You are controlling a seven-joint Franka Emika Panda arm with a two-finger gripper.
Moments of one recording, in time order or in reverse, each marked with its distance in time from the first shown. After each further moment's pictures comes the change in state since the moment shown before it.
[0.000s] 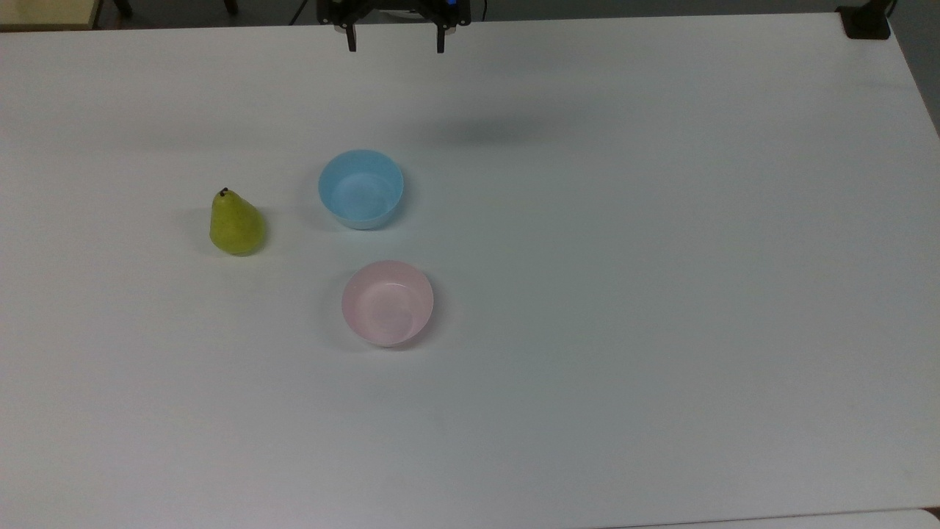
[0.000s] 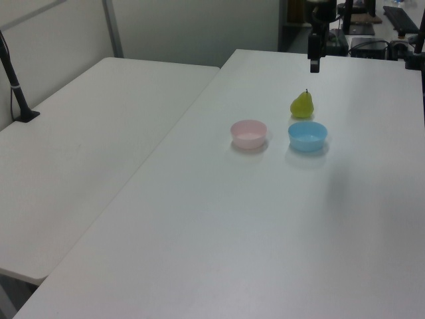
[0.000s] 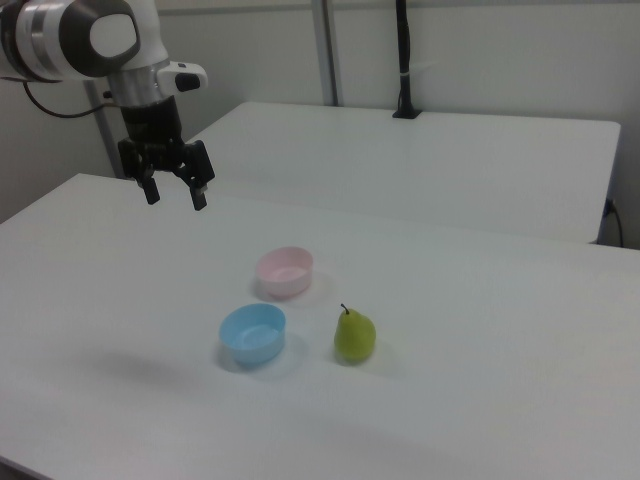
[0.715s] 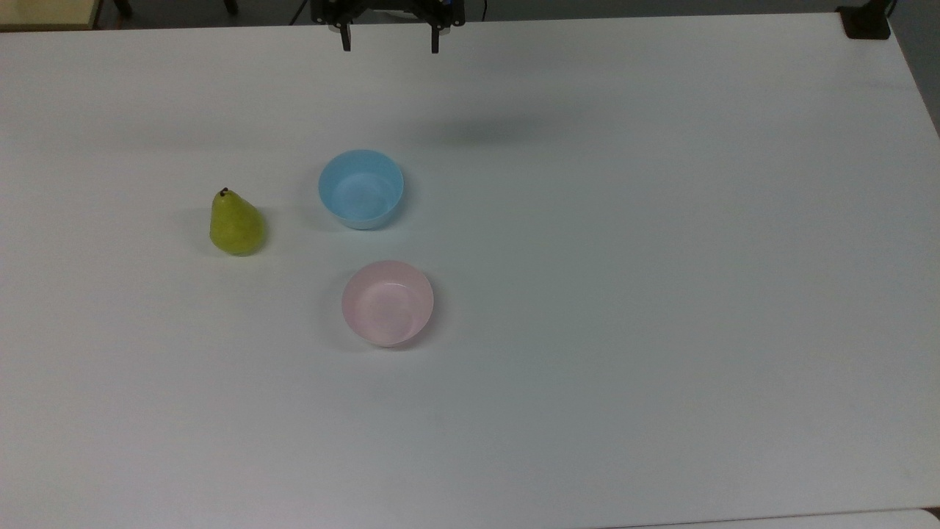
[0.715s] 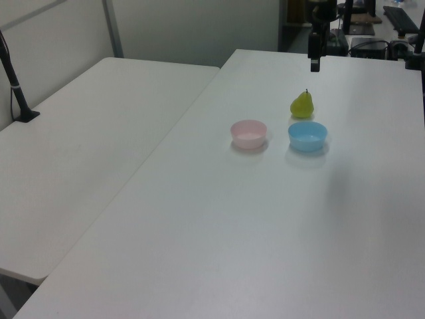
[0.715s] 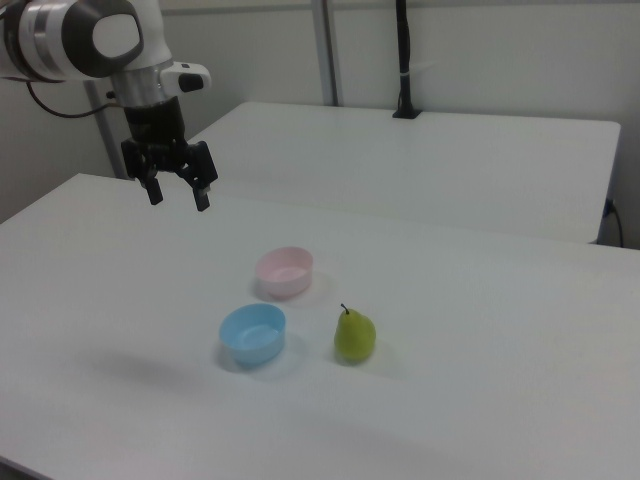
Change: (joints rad) arm -0.003 0.000 -0.007 0.000 0.000 -0.001 0.000
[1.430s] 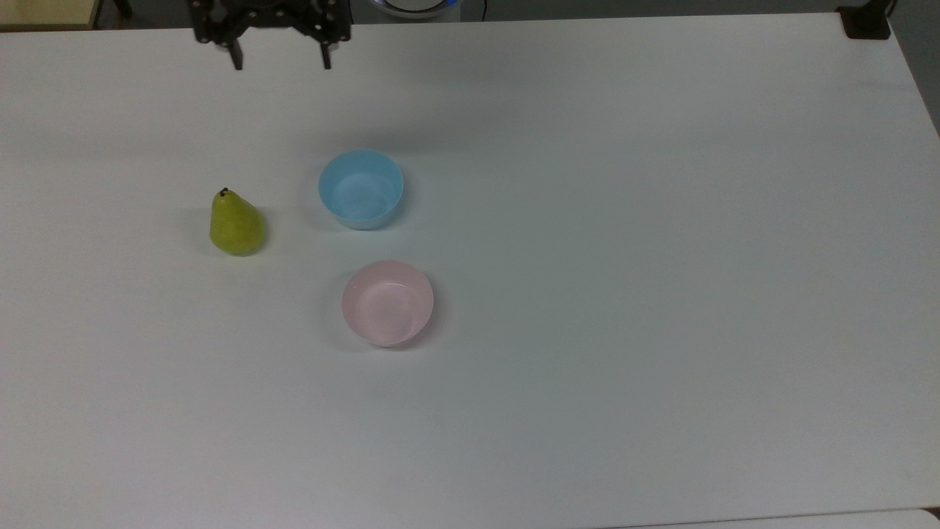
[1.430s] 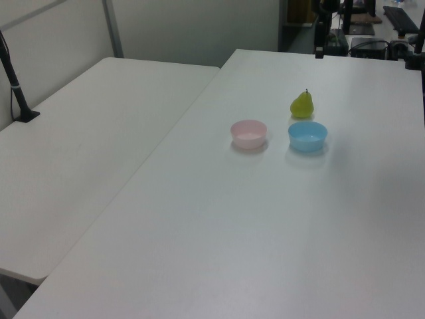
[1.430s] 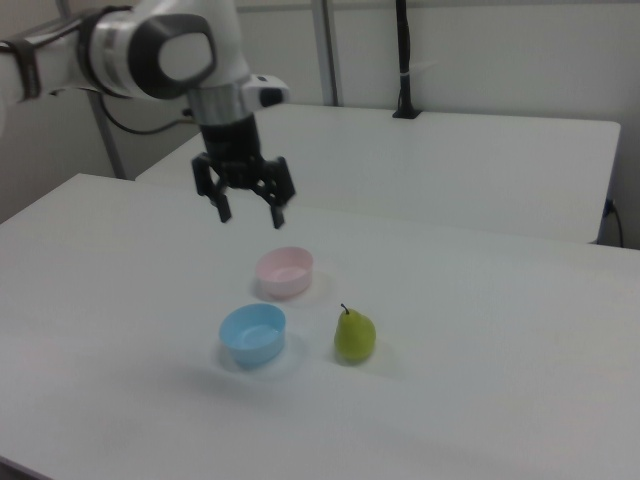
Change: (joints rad) arm -0.184 0.039 -0.031 -0.001 0.000 0.083 -0.258
